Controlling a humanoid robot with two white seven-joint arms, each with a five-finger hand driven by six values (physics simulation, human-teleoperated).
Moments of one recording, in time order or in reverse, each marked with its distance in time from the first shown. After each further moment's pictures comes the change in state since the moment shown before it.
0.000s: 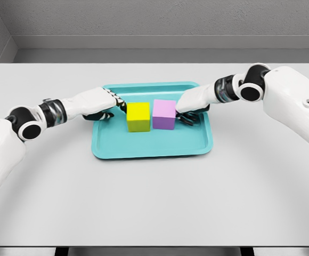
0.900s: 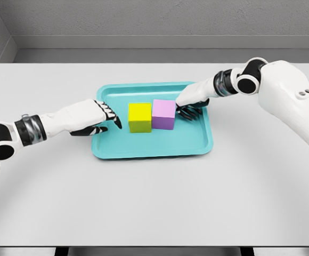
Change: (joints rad) left arm 0.181 0.202 0.012 -0.334 0.216 -0.001 -0.002; right arm -0.035 0.075 0.001 0.170 -0.047 -0.003 0.025
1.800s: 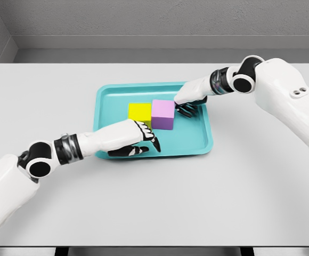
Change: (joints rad) left arm 0.048 -0.153 -0.086 -0.036 0.121 0.000 0.005; right arm -0.009 0.021 -0.006 0.007 0.078 0.001 -0.025
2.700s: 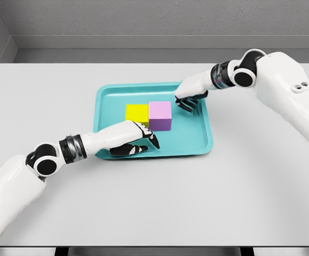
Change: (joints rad) left arm -0.021 -0.055 -0.002 0.147 0.015 0.000 -0.001; right arm -0.031 0.004 0.000 0.021 -0.001 0.000 0.000
